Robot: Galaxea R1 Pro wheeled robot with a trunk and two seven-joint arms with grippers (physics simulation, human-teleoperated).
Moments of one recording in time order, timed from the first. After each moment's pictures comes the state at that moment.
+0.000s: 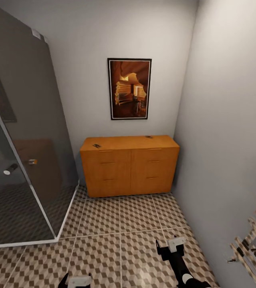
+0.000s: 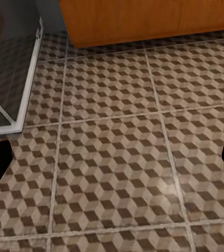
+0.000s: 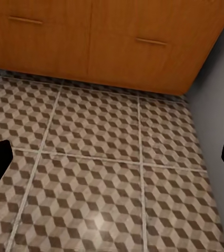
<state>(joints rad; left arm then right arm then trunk) -0.40 -0.06 -0.21 0.07 0.07 -0.78 0.21 -0.57 0.05 0.07 -0.02 0.21 -0.64 -0.14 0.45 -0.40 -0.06</state>
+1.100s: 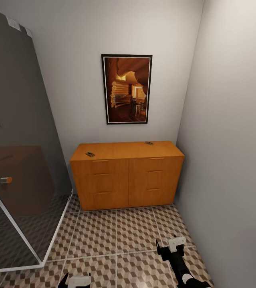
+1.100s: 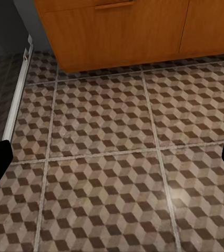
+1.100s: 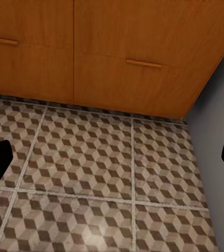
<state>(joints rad) -0.40 -0.06 -0.21 0.07 0.07 -0.78 0.21 -0.57 0.05 0.07 -0.02 0.21 -0.64 -0.14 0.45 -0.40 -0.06</state>
